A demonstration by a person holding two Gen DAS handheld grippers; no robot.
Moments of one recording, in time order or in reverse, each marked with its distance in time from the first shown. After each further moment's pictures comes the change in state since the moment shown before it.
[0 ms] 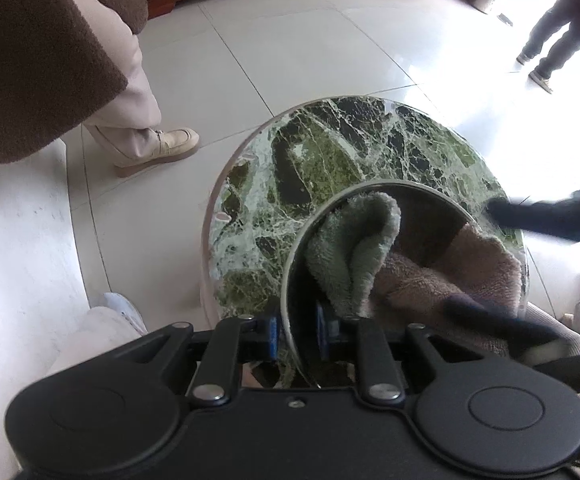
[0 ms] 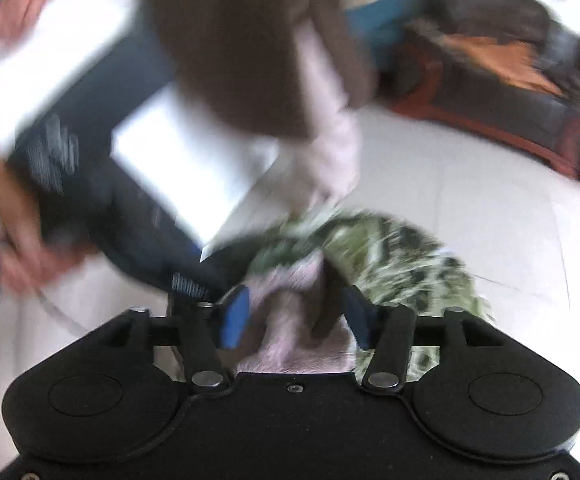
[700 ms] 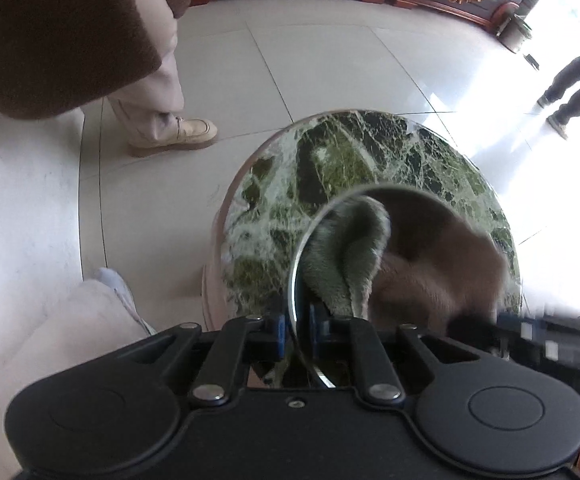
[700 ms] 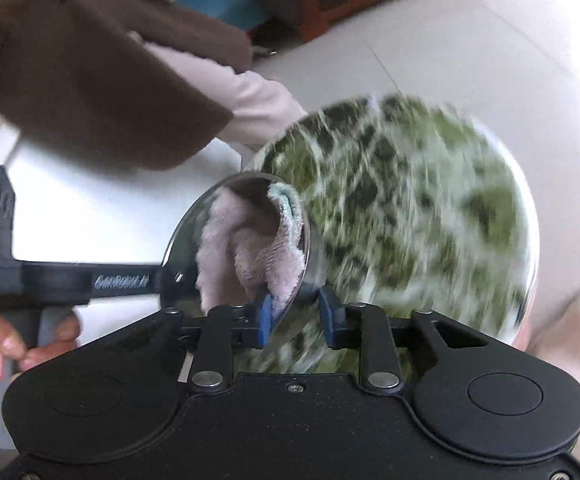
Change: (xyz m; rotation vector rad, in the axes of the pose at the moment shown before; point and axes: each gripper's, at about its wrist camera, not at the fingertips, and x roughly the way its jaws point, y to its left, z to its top) left arm -0.007 0.008 -0.018 -0.152 -0.012 -0.021; right arm 0.032 -0.055 -0.026 0.406 0.173 0.084
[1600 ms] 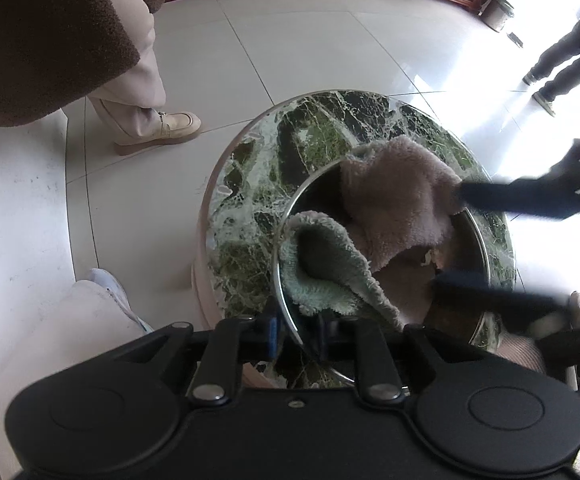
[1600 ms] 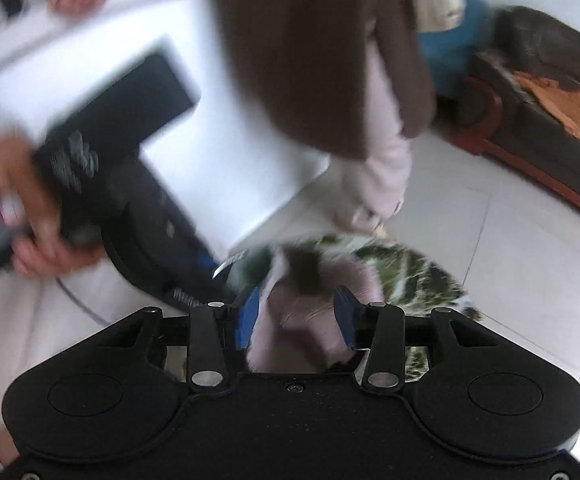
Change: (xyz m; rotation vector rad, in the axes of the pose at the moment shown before) left arm 0.007 -0.001 0.004 0.055 0.034 -0.027; right arm -0.013 0.093 -0.003 -0.858 0.018 0.006
